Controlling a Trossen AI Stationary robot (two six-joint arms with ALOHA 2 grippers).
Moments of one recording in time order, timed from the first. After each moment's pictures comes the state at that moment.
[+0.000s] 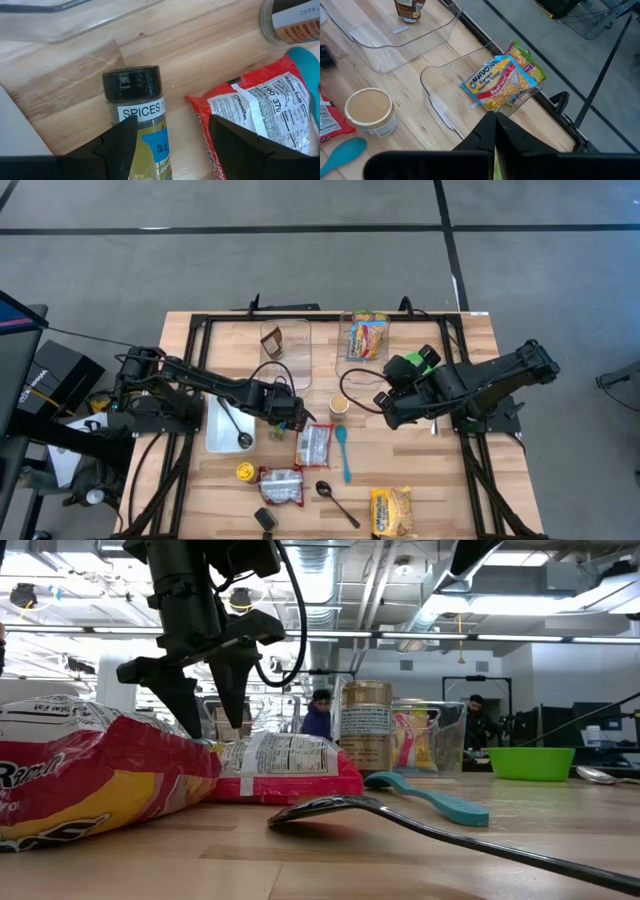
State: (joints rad) left arm -0.15 1.64 1.03 -0.66 -0.14 -1.32; right arm 0.35 1.49 1.55 -1.48 0.89 0.93
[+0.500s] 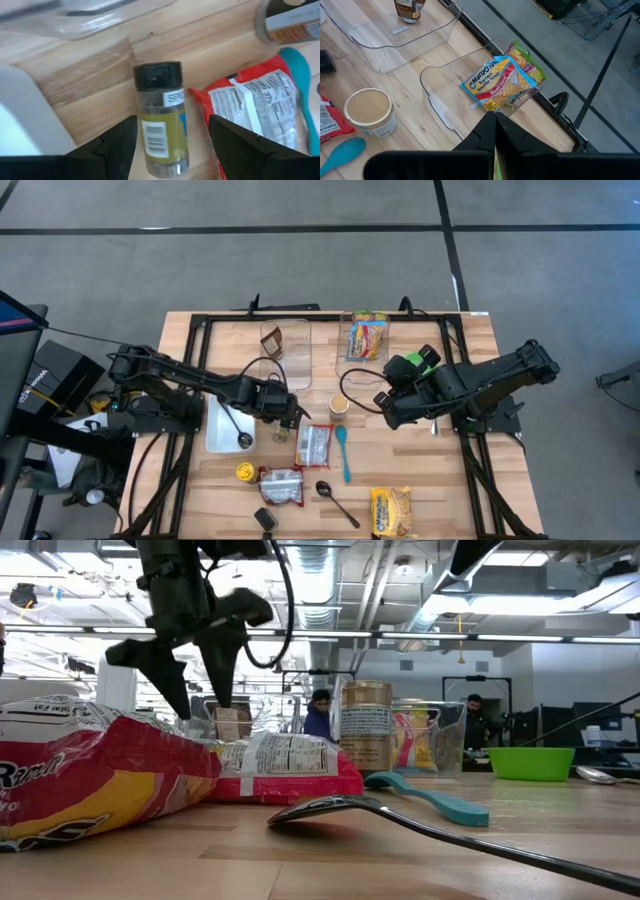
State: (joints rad) left arm -0.15 1.57 1.03 -0.73 -0.15 -1.34; right arm 0.35 1.49 1.55 -1.48 0.89 0.93
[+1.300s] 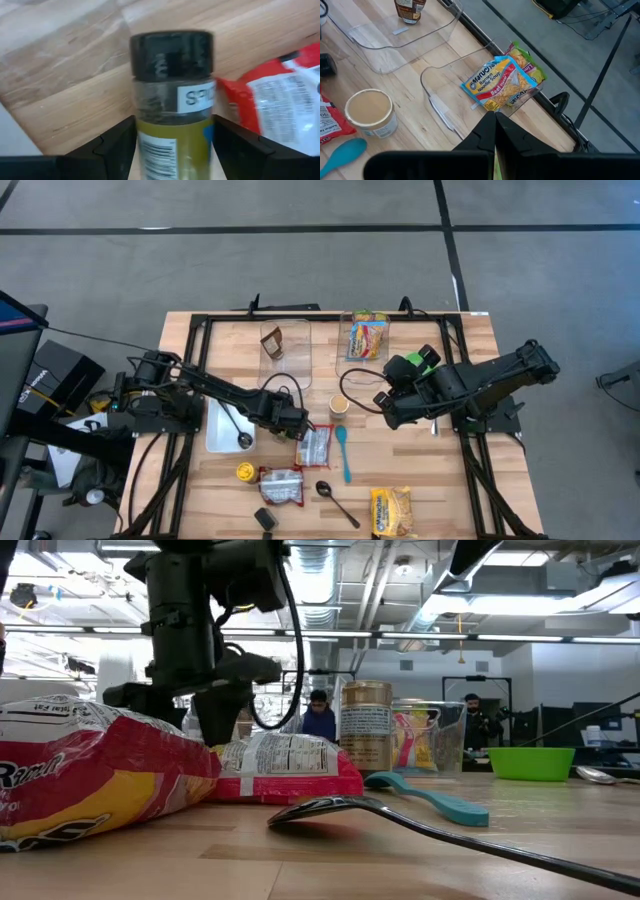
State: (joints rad) left arm -0.18 1.77 1.03 -0.65 -0.12 -1.34; right arm 0.35 1.49 1.55 -1.48 0.89 0.93
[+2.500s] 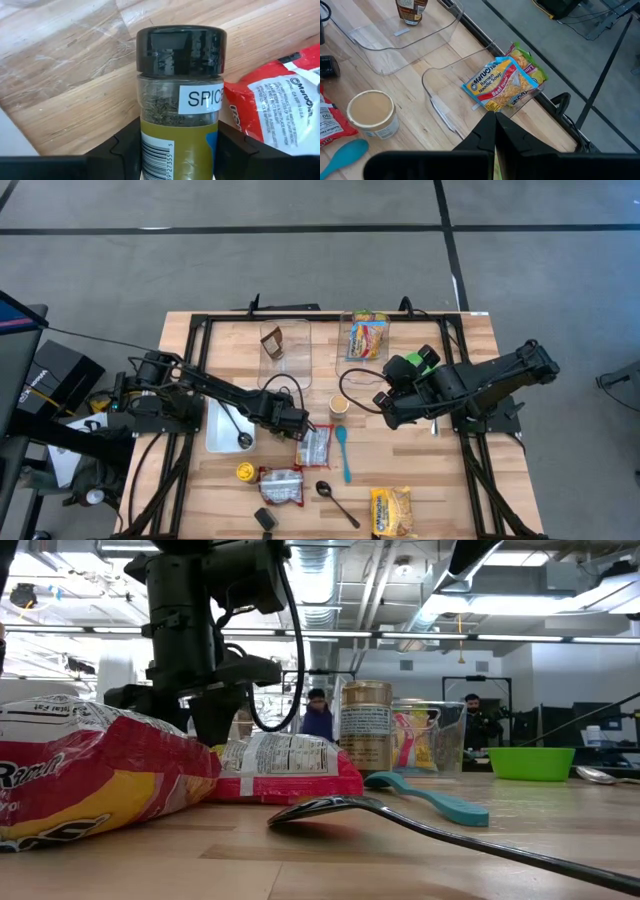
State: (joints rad) left arm -0.19 1.77 1.03 -0.65 -0.13 -1.34; right arm 0.35 1.49 1.55 -1.47 0.89 0.93
